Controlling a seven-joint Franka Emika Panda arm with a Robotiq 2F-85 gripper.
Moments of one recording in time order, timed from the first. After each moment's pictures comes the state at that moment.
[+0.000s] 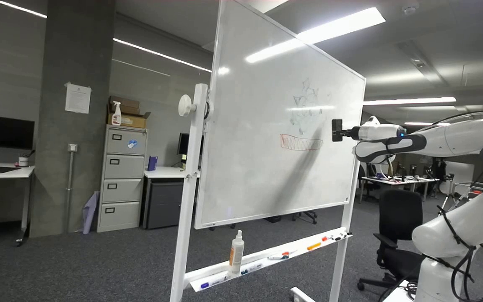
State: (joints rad) arm -0.31 -0.66 0.10 -2.52 0.10 3.45 -0.23
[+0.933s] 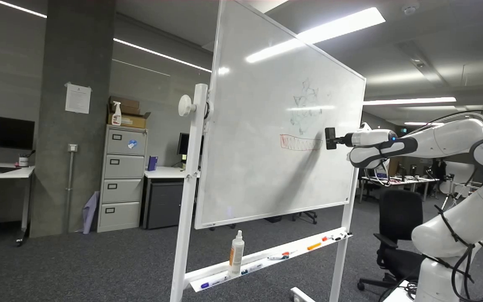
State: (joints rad) arm -0.33 -0.59 0.14 -2.53 0.10 3.45 -0.21
